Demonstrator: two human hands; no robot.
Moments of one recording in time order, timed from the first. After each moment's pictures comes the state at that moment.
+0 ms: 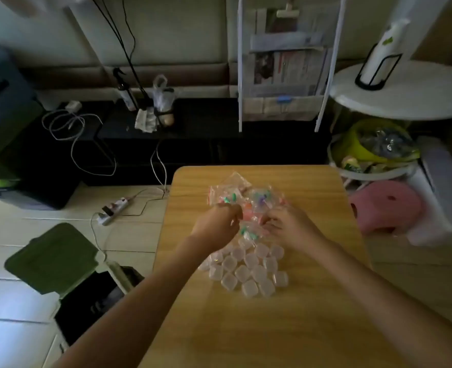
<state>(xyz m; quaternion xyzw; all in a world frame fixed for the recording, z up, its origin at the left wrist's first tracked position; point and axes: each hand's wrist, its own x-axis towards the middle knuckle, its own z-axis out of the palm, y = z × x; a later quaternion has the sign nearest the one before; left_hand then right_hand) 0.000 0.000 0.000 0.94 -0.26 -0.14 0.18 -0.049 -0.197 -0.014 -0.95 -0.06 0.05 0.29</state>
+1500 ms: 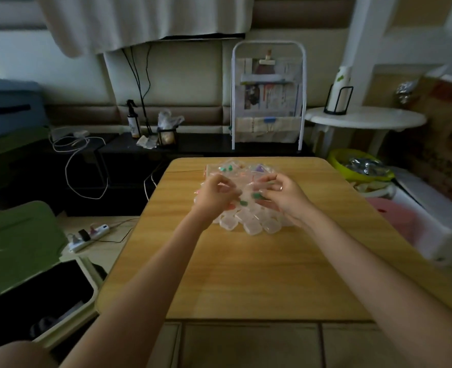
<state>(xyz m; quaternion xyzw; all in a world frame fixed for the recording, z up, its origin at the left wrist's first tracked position) -0.100 0.029 -0.142 0.78 -0.13 -0.06 0.61 -0.135 -0.140 -0.144 -0.70 0.06 -0.09 0.70</state>
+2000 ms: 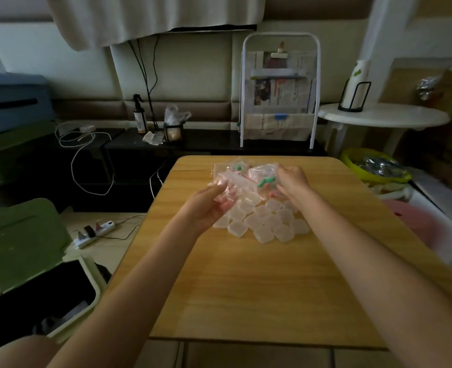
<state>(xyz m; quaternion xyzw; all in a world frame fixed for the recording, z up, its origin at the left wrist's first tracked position) -0.077 0.056 -0.150 0.45 -0.01 -0.24 0.86 -0.059 -0.148 -0.144 -0.75 0.25 -0.15 0.59</state>
